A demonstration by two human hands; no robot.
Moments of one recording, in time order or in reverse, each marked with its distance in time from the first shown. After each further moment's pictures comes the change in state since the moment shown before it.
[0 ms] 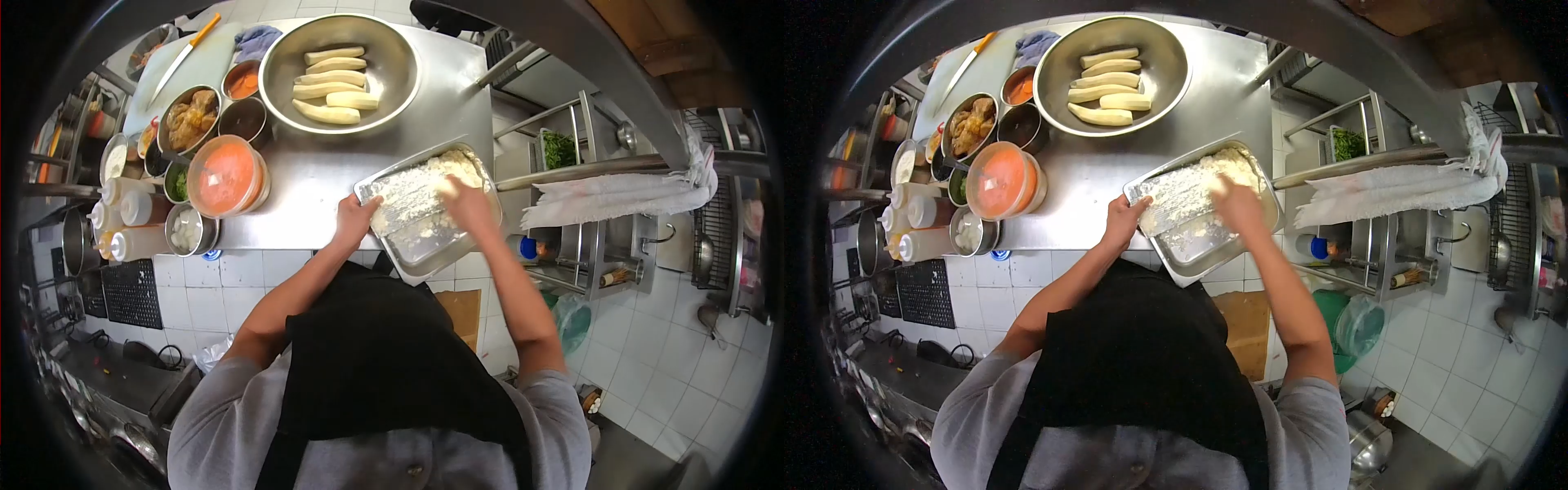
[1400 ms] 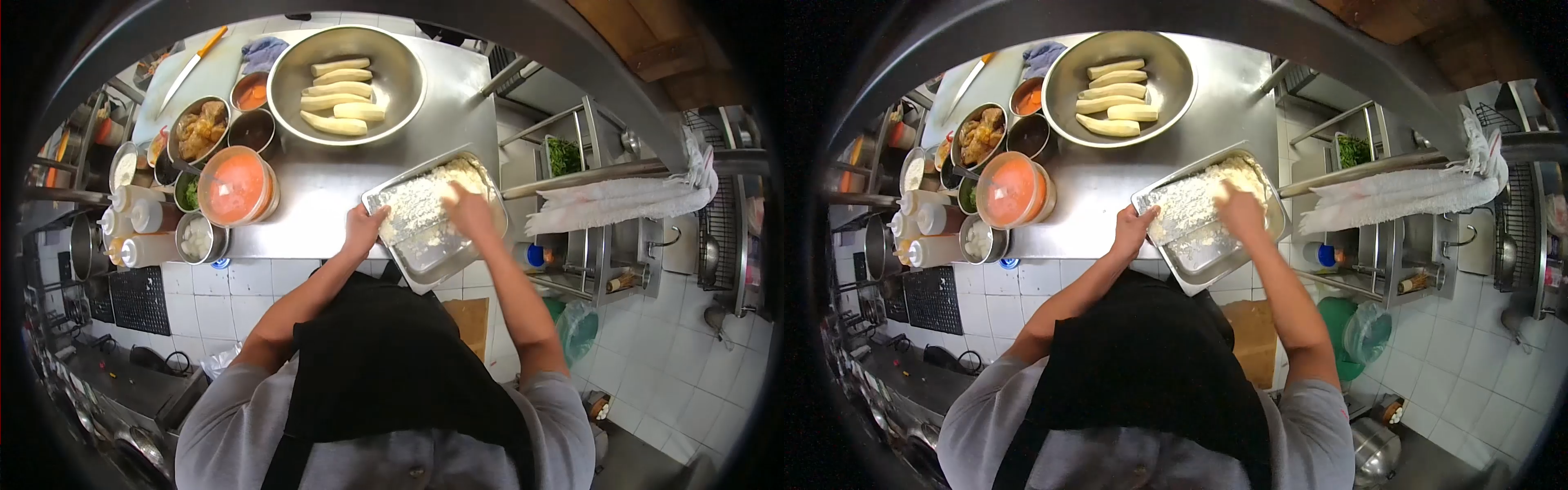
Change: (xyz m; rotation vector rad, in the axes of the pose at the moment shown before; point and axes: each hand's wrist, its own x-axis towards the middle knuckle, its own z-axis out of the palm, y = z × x) left_hand -0.001 -0.004 -0.001 0.000 0.001 0.054; right_hand 0.002 -0.014 0.002 0.001 0.052 -0.037
